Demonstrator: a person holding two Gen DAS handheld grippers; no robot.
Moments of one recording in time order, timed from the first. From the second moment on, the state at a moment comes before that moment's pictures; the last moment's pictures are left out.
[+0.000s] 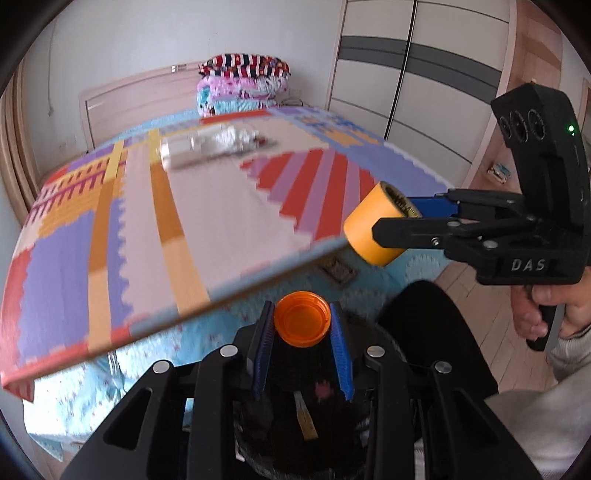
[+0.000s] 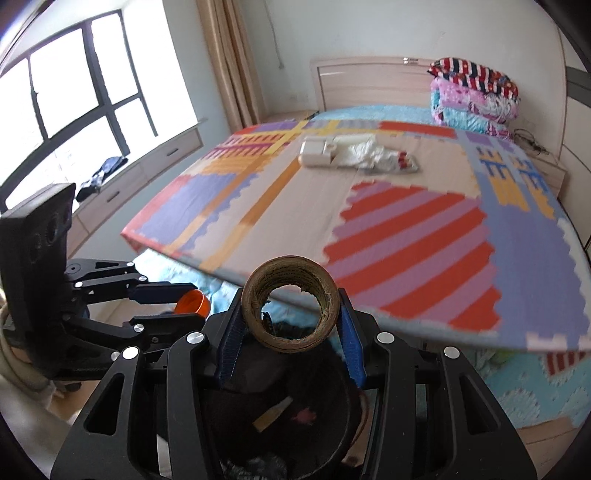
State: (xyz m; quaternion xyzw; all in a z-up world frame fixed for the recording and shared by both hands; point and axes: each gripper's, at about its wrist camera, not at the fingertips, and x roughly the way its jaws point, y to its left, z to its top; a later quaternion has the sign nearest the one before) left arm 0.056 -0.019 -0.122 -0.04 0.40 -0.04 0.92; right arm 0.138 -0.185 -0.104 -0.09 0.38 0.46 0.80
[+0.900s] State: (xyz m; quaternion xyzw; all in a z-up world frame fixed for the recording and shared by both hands) left arm 0.054 -0.031 -0.255 -0.06 0.53 -0.05 0.84; right arm 0.096 -0.163 -0.232 -0.20 0.49 0.45 0.72
